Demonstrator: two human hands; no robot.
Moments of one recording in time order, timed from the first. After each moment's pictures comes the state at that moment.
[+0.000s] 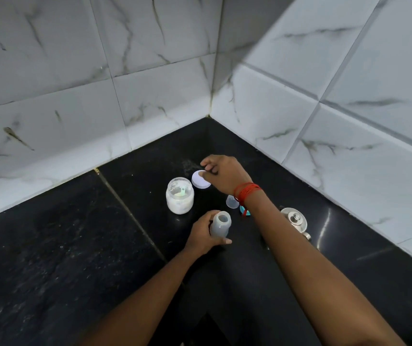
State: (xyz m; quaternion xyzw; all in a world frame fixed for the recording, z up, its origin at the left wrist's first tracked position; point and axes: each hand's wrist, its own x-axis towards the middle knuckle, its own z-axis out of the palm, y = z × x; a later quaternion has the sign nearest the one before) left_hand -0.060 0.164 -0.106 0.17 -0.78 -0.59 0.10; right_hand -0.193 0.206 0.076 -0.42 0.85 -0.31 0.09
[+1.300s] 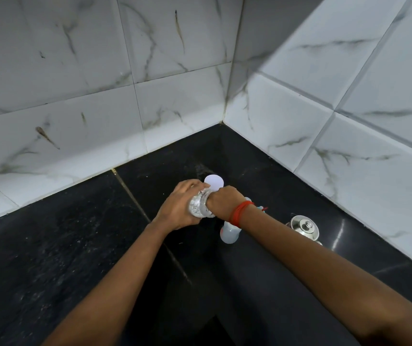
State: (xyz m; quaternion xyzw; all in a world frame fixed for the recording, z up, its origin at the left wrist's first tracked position) left_hand -0.032 0.060 -0.017 0.09 -0.93 -0.33 0.15; right_hand -0.144 0.197 0.049 -0.62 0.74 0.25 -0.03
